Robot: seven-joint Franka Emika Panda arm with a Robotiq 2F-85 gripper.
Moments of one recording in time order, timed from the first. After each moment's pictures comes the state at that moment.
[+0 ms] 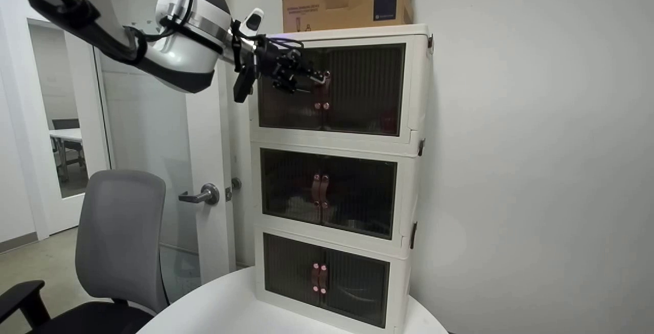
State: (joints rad) arm 0.16 0.57 0.00 -1.16 -1.23 2.21 0.95
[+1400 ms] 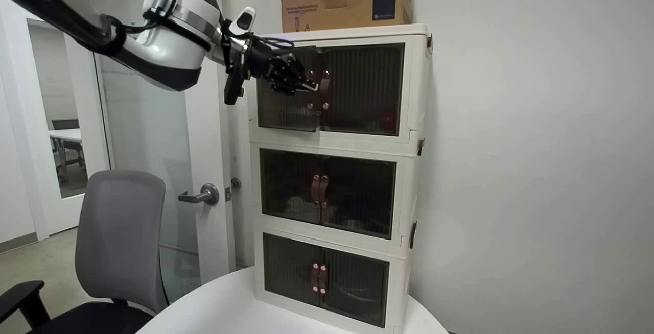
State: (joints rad) arm 0.17 0.47 0.00 -1.31 -1.24 2.18 0.99
